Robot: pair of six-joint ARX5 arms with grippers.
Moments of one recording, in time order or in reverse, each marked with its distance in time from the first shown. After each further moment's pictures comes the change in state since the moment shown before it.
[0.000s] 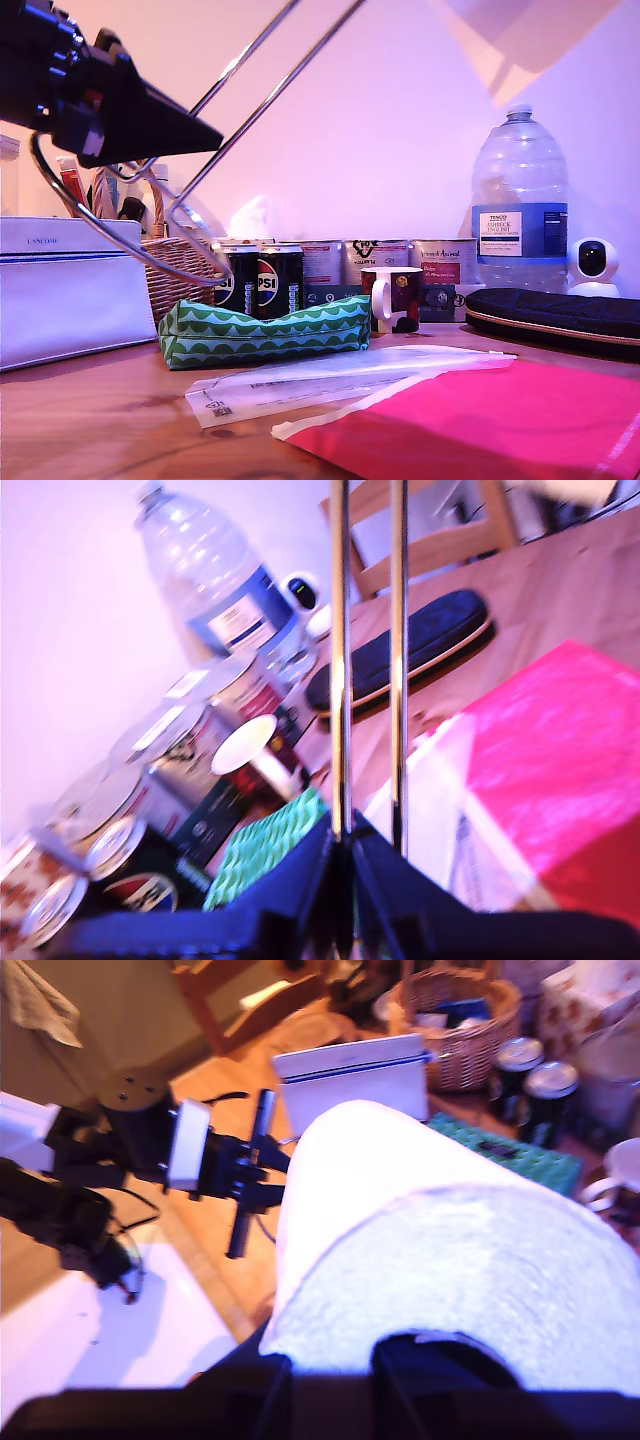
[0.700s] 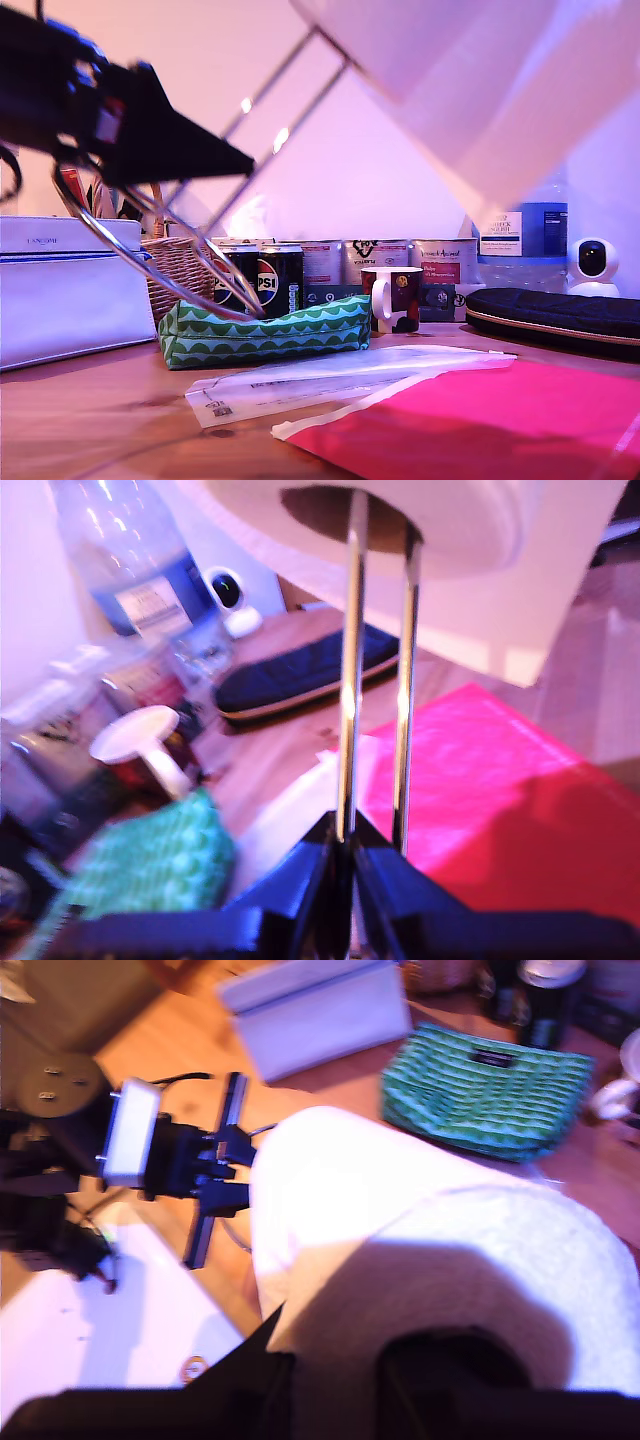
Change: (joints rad) left arm -0.007 0.145 0.000 0.107 0.140 -0.231; right arm 0.066 0.173 0.001 0.009 0.164 0.108
